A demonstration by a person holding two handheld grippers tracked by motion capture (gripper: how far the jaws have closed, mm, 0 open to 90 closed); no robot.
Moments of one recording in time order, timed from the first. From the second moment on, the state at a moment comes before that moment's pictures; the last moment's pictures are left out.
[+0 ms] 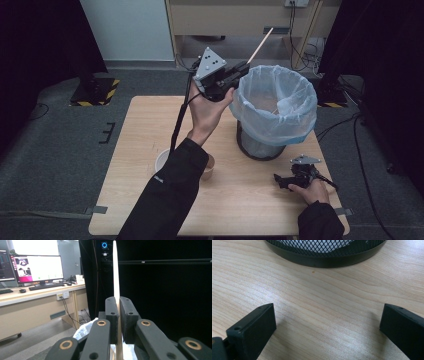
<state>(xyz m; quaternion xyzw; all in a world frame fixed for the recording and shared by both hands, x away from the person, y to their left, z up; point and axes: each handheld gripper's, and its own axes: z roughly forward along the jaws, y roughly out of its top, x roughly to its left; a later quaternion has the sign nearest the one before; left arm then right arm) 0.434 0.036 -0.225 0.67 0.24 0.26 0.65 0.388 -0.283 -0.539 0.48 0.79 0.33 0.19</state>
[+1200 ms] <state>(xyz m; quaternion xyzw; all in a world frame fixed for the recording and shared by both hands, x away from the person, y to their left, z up) 0.487 -0.050 -0.249 0.71 0.25 0.25 0.60 0.388 -0.283 -0.539 0.48 0.79 0.33 0.19</state>
